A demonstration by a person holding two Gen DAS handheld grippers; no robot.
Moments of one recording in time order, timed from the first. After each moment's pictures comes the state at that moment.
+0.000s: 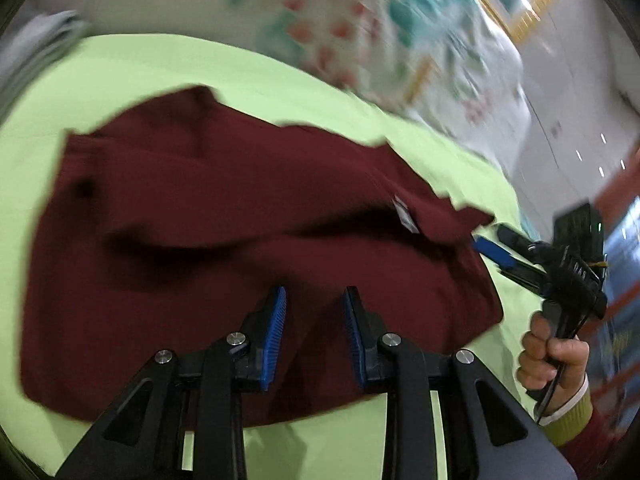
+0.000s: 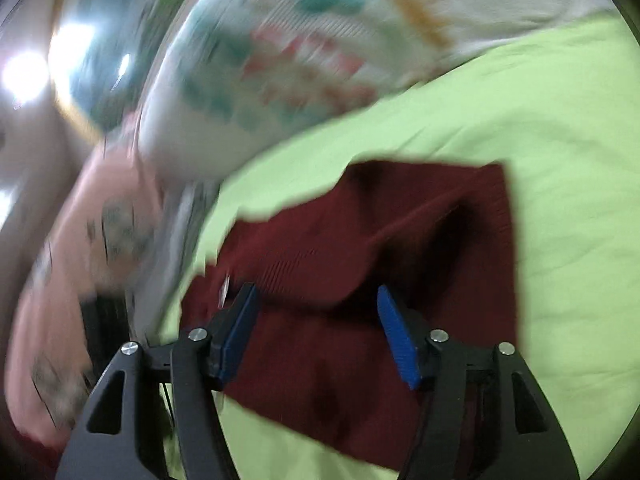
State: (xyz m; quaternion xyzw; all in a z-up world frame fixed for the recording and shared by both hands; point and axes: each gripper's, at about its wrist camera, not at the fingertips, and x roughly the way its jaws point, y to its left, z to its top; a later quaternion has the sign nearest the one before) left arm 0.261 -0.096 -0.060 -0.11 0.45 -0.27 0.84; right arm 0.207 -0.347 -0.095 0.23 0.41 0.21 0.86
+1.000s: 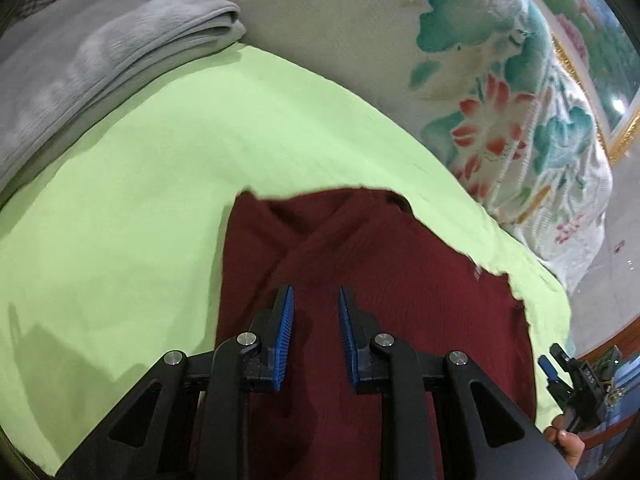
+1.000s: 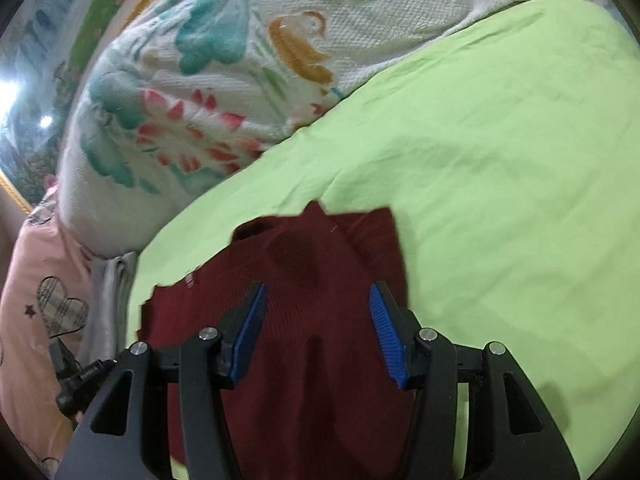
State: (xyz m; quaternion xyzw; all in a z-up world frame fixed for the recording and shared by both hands) left arm 0.327 0.041 -0.058 -0.22 0.42 -0.09 0.87; right arm 0.220 -0.408 -0.102 0.29 0.38 0.03 0.88
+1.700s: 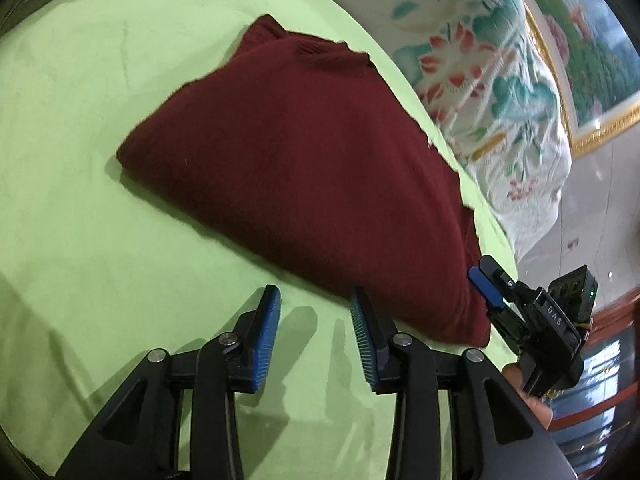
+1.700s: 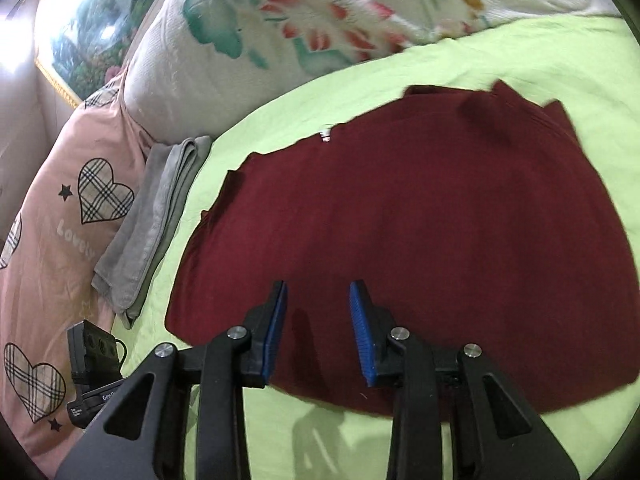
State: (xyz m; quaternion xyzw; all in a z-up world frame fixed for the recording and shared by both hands) left arm 0.184 0.017 -0.110 -0.32 0.47 -0.16 0.81; right arm 0.184 -0.259 -0.109 0.21 0.43 0.17 0.86
